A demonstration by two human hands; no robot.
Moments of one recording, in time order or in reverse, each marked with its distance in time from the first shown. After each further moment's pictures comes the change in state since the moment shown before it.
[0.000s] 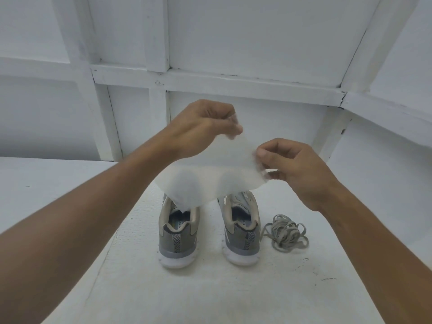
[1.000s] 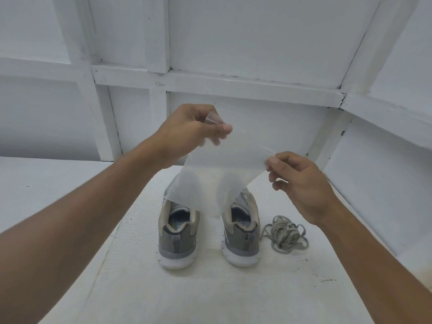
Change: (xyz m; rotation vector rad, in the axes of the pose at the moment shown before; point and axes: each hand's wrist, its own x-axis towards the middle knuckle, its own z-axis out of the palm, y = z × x) left_hand -0.005 -0.010 -0.005 -0.147 0.097 -0.116; right_hand -0.009 0.027 -0.005 0.172 0.099 0.022
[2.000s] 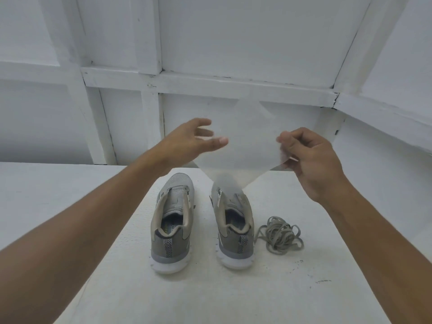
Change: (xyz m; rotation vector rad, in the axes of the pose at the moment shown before) left_hand 0.023 -0.041 0.012 0.067 -0.037 -0.209; right_hand 0.026 -0.020 -0.021 0.031 0.167 -0.122
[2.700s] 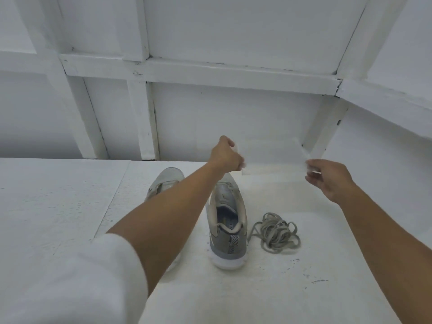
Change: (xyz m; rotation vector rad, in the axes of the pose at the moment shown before) left_hand 0.101 -0.050 0.126 -0.176 0.081 -0.286; right_hand 0.067 0.123 -0.134 -0.034 0.404 0.508
